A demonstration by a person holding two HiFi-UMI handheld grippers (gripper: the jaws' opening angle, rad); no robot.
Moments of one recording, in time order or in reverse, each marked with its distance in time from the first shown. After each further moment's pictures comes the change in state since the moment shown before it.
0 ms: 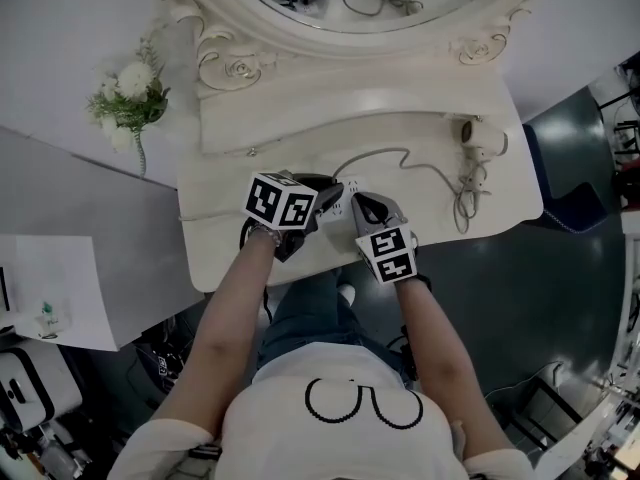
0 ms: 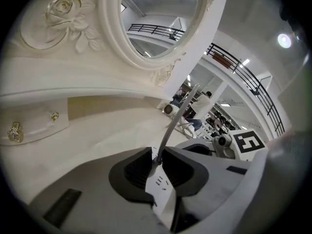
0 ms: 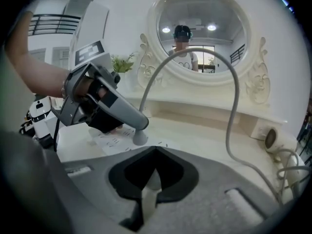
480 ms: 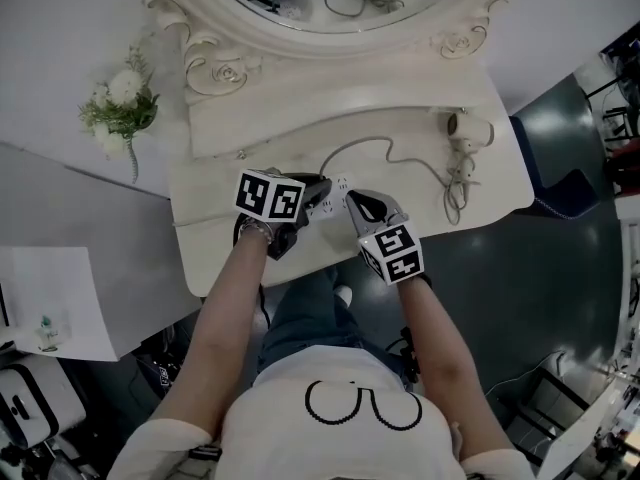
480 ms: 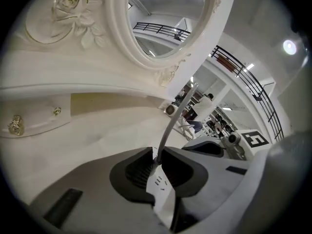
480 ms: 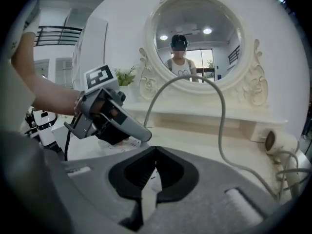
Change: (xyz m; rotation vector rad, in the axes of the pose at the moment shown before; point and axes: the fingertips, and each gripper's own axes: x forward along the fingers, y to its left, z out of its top) left arm 0.001 -0.002 -0.003 -0.069 0.011 -0.024; right arm -0.028 -0.001 0.019 0.032 -0.083 0.041
